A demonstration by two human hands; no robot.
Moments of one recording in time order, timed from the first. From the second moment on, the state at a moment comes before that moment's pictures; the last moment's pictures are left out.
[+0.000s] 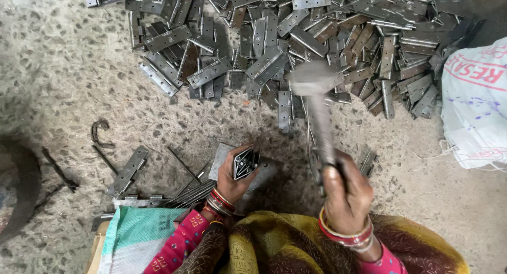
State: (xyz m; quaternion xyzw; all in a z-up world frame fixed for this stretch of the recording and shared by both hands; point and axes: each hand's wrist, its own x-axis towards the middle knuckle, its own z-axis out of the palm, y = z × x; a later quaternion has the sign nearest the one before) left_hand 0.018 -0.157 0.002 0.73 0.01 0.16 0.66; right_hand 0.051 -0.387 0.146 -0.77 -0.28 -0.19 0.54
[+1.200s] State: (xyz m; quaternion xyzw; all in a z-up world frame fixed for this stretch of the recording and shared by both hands) left_hand 0.015 -0.162 -0.002 0.71 0.02 0.12 0.70; right_hand 0.024 -0.362 0.115 -0.89 -0.30 -0.06 0.34
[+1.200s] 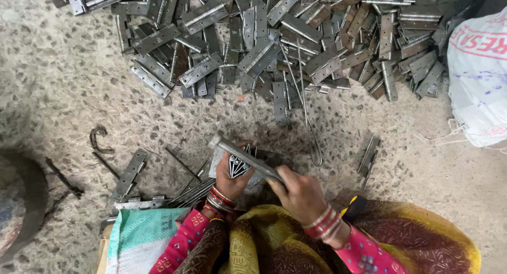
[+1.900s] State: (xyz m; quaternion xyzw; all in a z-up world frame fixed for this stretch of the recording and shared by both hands) left_hand 0.016 -0.164 -0.004 0.69 0.00 0.13 0.71; right_hand 0.042 -0.367 0.087 -0.93 -0.20 0.08 0.31
